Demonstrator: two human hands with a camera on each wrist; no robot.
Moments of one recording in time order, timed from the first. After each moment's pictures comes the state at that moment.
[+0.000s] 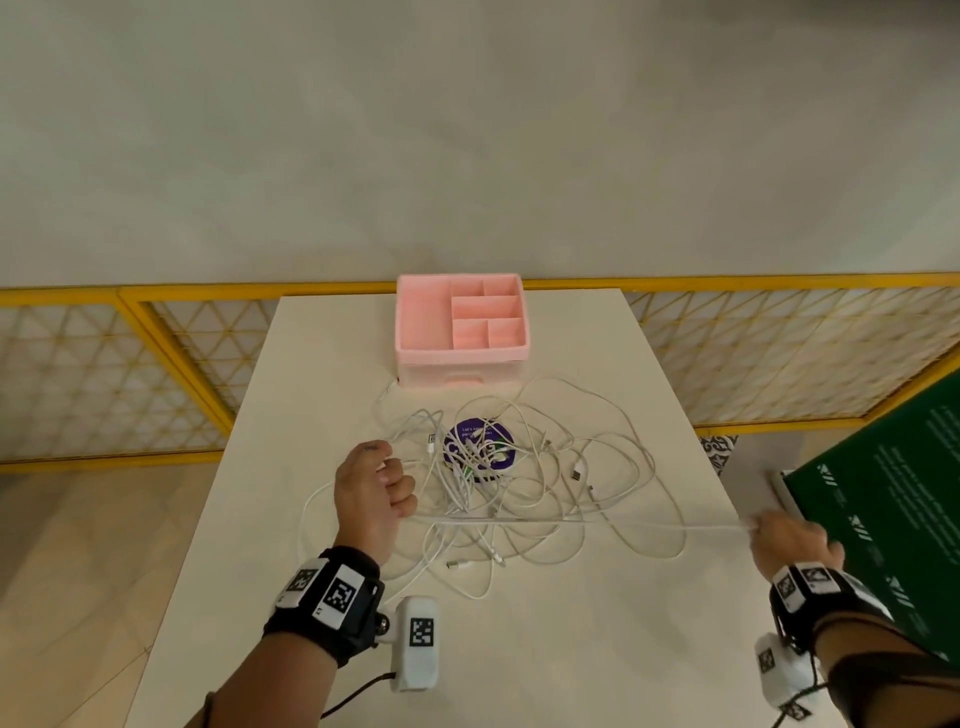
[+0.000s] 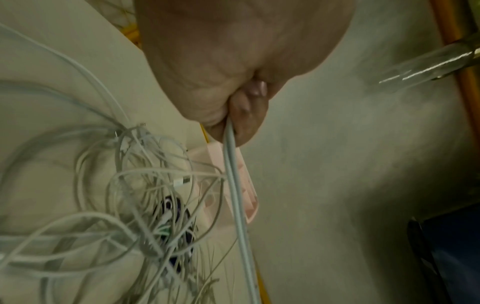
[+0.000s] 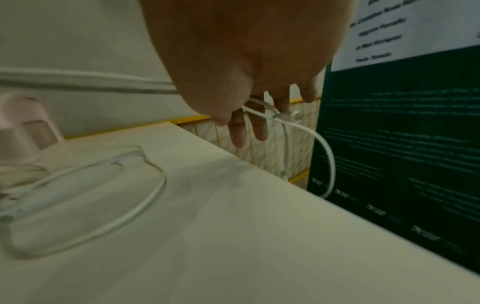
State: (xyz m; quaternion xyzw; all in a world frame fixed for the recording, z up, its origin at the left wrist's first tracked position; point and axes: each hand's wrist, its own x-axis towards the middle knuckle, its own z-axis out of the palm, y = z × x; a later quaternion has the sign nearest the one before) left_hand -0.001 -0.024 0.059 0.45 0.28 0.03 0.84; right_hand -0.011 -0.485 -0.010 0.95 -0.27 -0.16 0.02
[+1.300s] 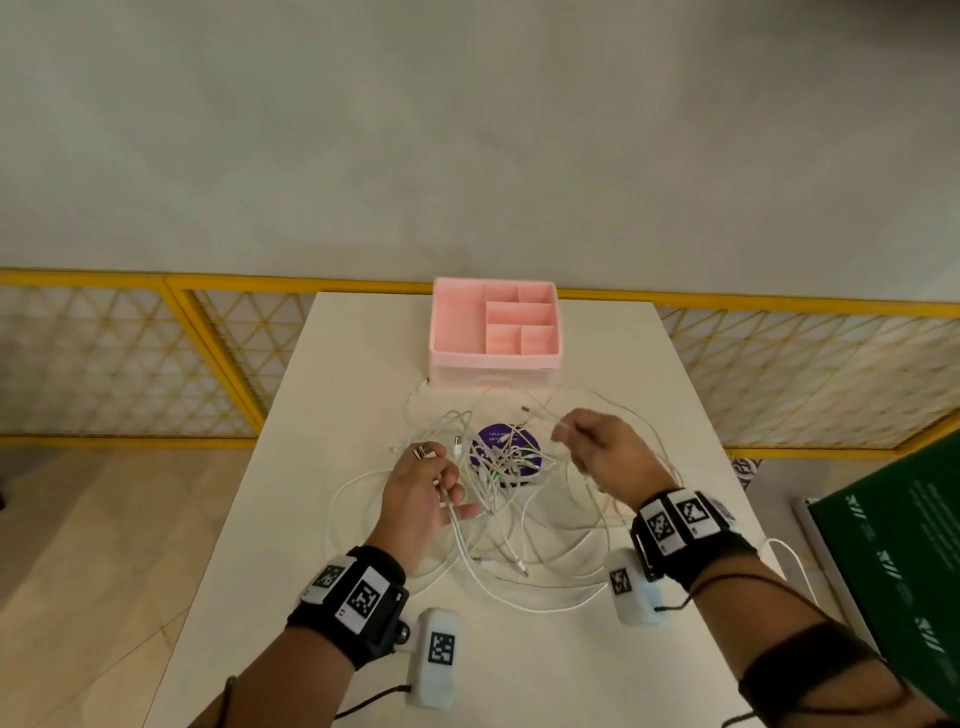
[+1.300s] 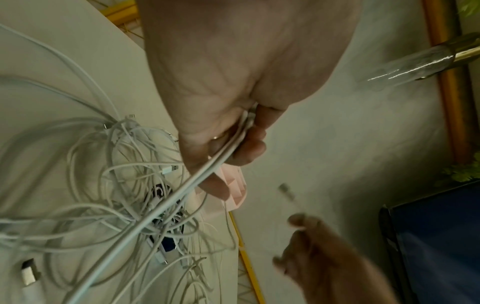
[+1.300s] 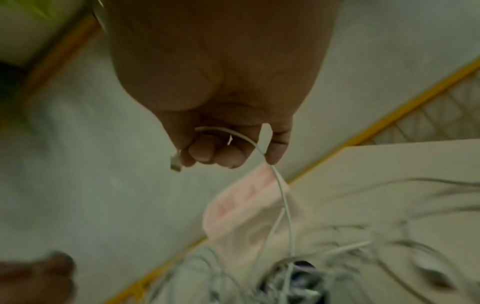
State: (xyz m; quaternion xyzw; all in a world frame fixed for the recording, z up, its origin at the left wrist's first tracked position) left_hand -0.014 -0.026 0.067 0.49 0.23 -0.06 0.84; right_hand 0.054 -0.257 0.091 0.89 0.10 -0.09 -0.44
